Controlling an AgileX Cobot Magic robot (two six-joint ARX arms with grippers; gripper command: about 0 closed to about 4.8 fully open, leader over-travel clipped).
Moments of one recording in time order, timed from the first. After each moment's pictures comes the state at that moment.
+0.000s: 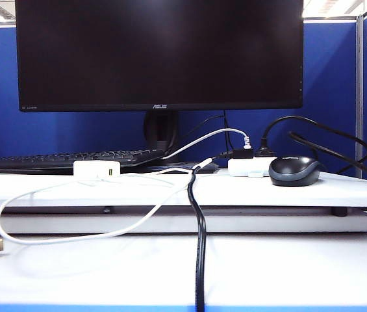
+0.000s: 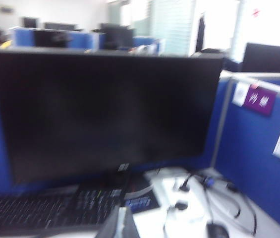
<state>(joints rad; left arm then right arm) -0.05 0.62 1.79 -1.06 0.37 -0.07 0.76 1.02 1.82 -0.91 0.06 -0.10</state>
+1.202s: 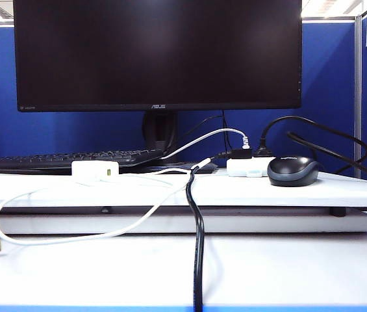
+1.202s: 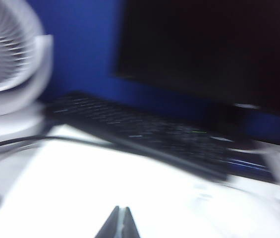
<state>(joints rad) 0.37 0.01 0.46 -0.46 0.34 -0.21 0.75 0.01 0.32 -0.44 0.58 -0.02</state>
